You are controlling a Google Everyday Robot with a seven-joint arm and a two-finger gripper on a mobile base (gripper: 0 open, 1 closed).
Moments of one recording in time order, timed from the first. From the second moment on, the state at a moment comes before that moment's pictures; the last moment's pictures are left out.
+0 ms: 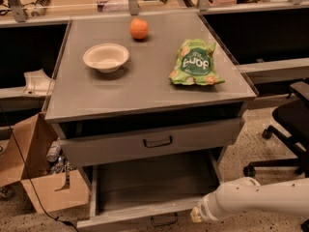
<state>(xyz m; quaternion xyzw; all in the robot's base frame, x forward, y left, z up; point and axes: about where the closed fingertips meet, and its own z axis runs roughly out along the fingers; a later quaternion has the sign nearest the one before) 0.386 -0.169 0.407 -0.13 0.98 0.14 0.07</state>
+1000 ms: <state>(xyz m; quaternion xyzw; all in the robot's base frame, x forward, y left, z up) 0.405 -0.137 0.418 -0.13 0.97 0.18 0.10</state>
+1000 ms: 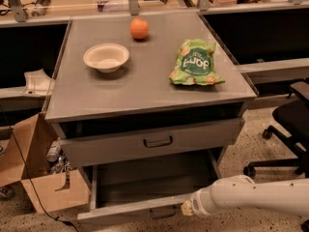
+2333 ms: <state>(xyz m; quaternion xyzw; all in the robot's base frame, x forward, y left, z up) 0.434 -0.118 0.431 -0.12 0.96 0.20 0.16</state>
